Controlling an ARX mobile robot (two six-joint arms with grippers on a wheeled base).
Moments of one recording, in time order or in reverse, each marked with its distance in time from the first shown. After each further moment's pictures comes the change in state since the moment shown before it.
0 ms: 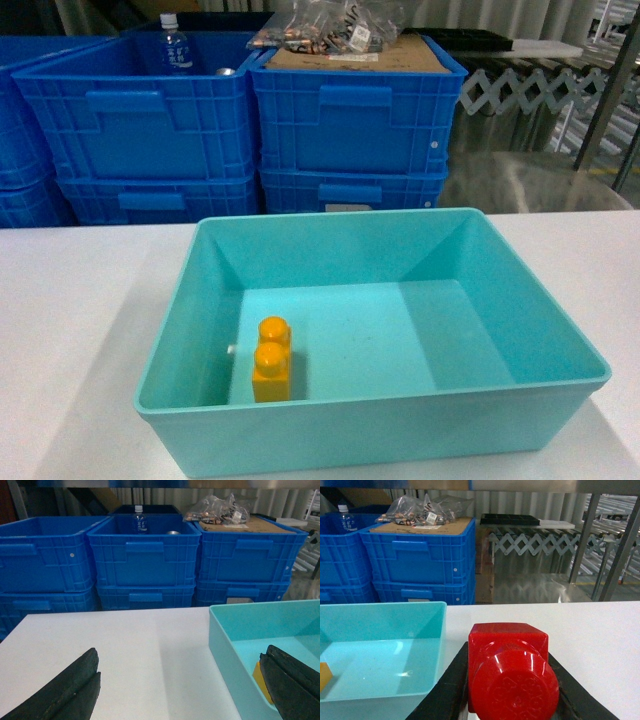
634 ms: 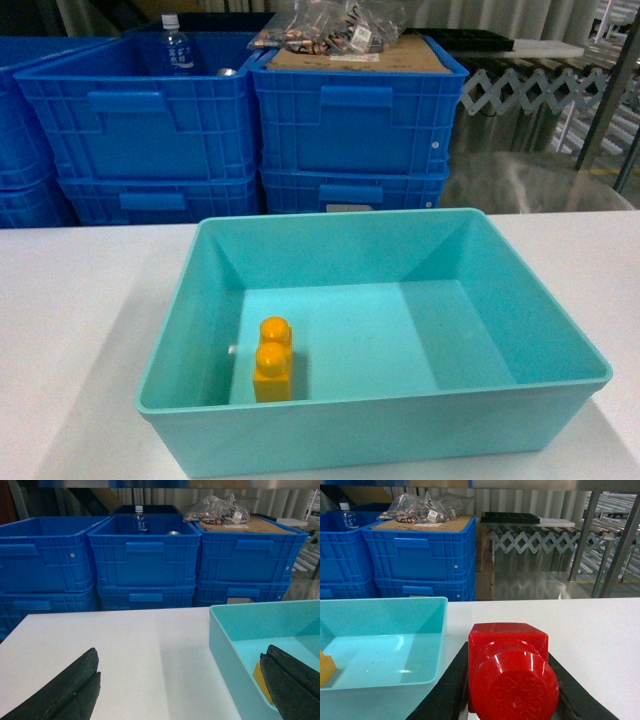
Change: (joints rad) left arm 0.000 0.000 0.000 0.000 0.000 0.000; right arm 0.000 -0.187 0.000 -0.198 -0.002 0.000
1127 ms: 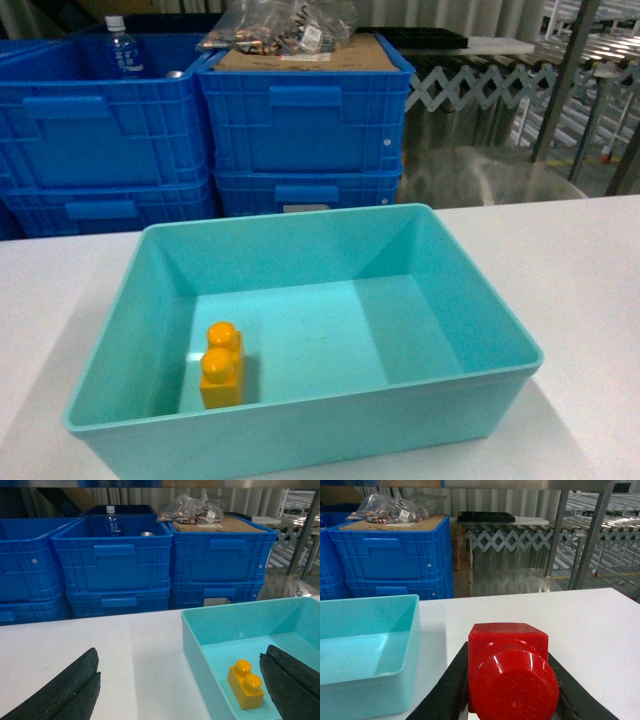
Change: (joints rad) left arm 0.002 0.000 0.000 0.000 0.000 0.000; right arm 0.000 0.000 0.000 0.000 0.000 0.000
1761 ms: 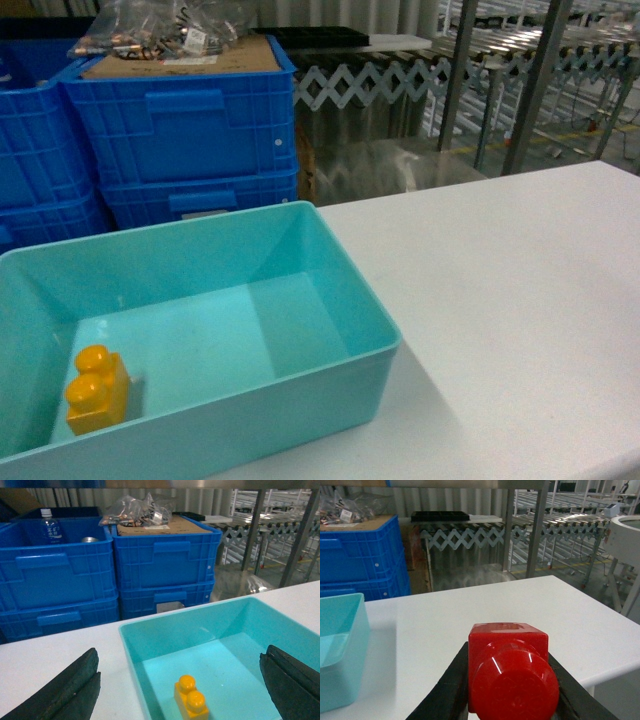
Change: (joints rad) left arm -0.001 0.000 0.000 0.000 0.000 0.000; right arm 0.000 0.000 0.000 0.000 0.000 0.000
